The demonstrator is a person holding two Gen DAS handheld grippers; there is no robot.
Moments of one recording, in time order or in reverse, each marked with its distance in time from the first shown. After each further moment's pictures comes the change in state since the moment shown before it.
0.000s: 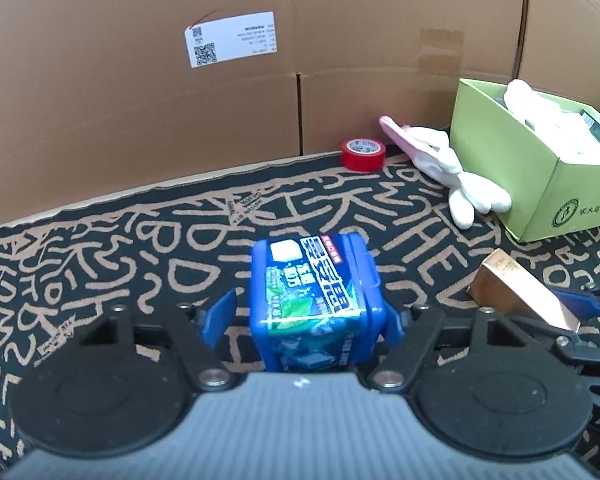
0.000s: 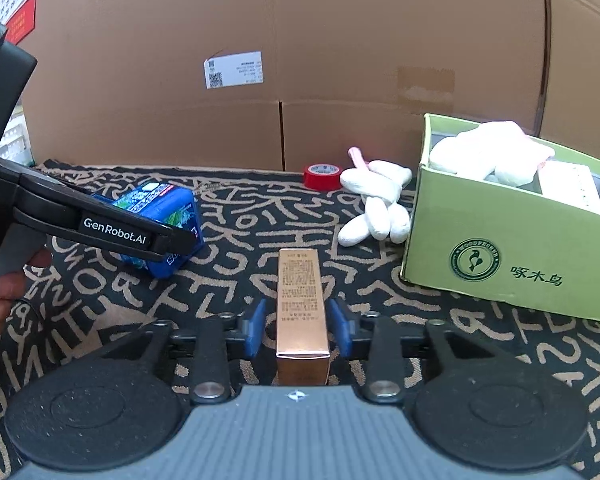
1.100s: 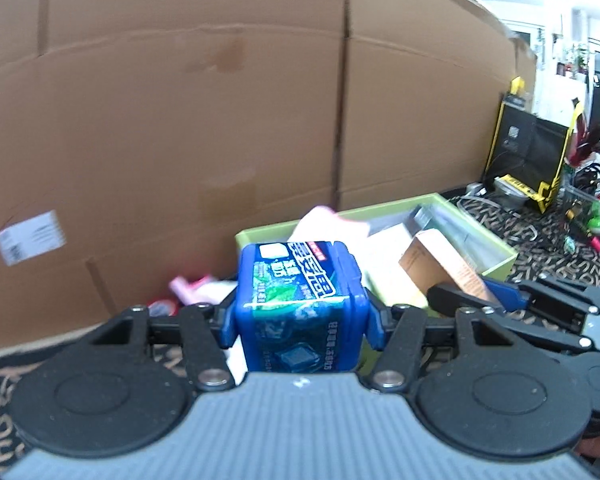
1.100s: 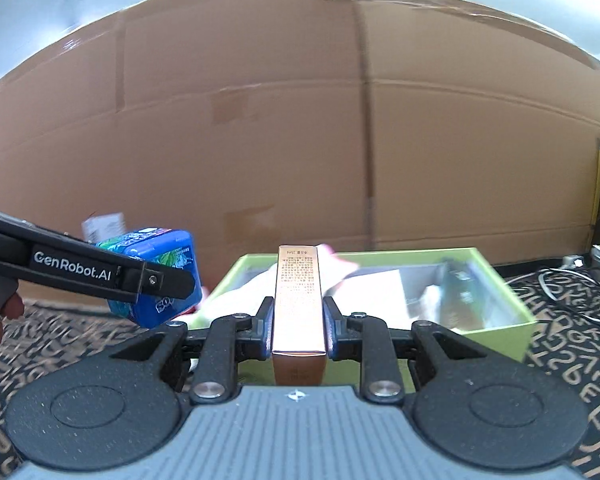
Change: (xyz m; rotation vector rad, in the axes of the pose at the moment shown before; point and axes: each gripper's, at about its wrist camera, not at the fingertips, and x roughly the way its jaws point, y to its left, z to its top) left arm -0.046 -0.143 0.086 0.156 -0.241 -0.283; right arm -0.085 -0.124 0.027 0.171 -0.351 -0.245
